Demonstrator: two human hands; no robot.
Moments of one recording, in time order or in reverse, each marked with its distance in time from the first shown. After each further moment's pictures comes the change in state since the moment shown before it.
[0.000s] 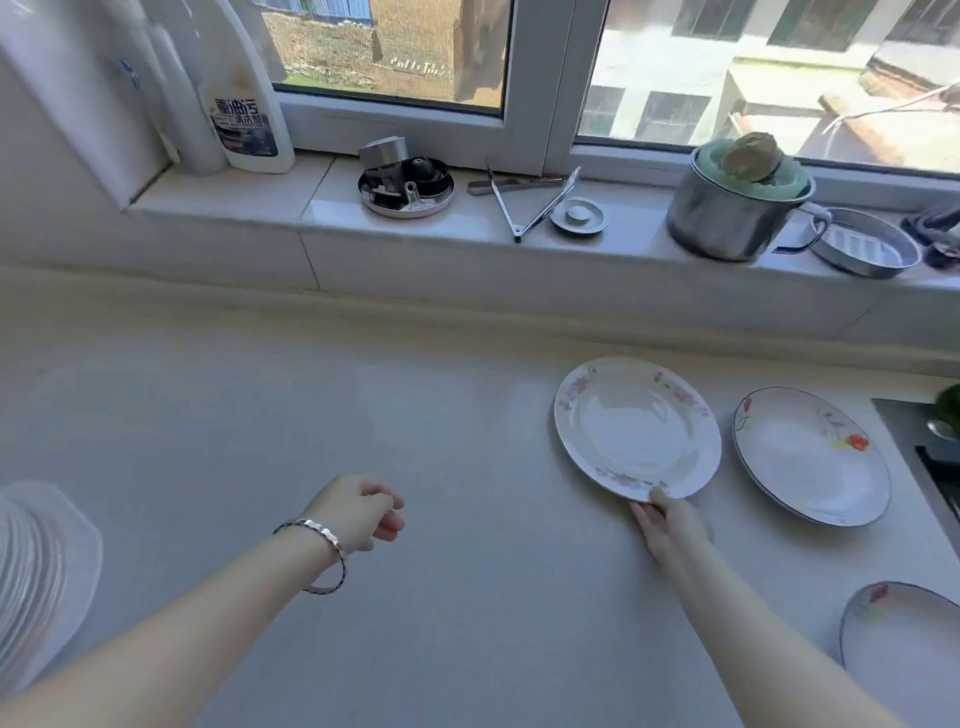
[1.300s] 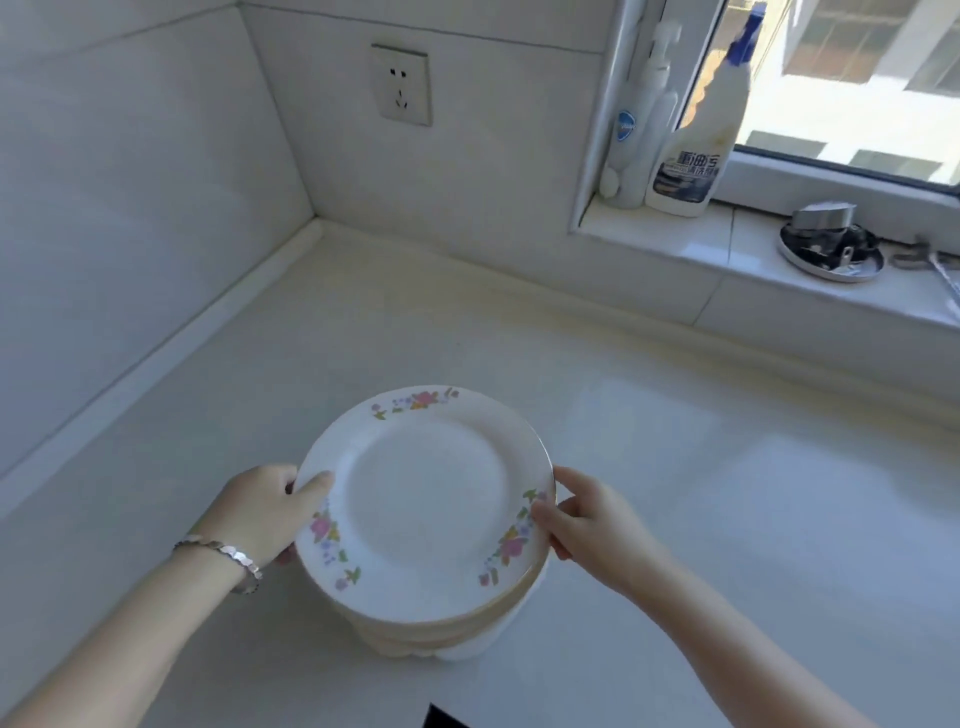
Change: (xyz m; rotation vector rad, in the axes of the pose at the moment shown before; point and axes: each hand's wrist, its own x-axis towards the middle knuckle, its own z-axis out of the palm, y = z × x) left_hand -0.117 -0.275 -0.402 0.177 0.619 -0.036; right_hand -0.370 0.313 0.283 -1.467 -0.973 -0.585
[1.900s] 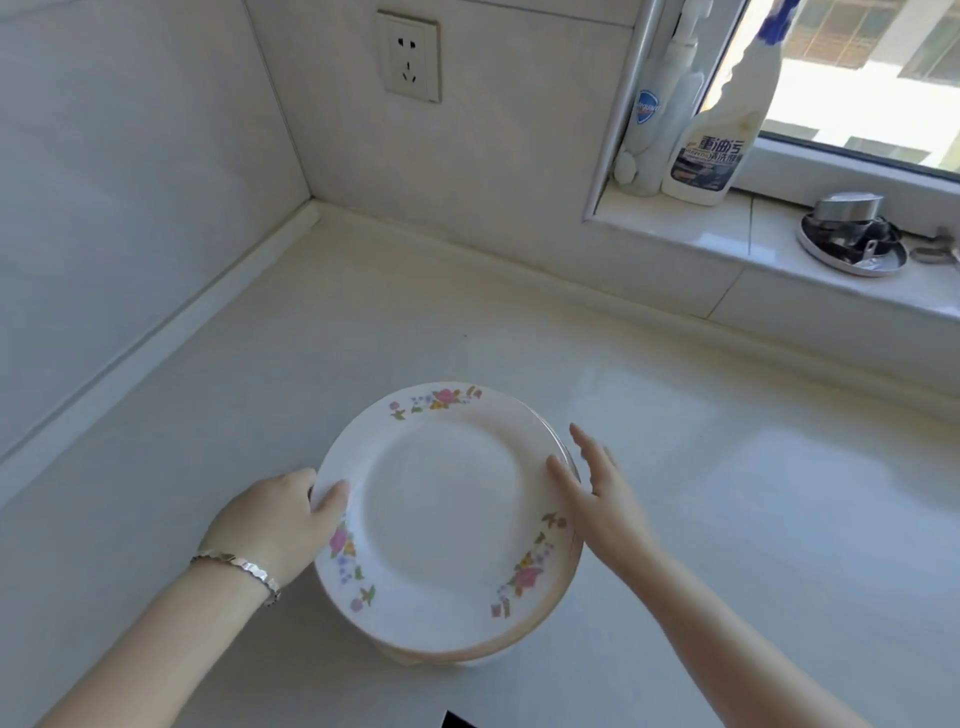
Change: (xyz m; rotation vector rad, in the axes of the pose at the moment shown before) left_hand 0.014 -0.011 0.005 0.368 0.036 0.060; right_hand 0.040 0.010 0.025 0.059 0.232 0.051
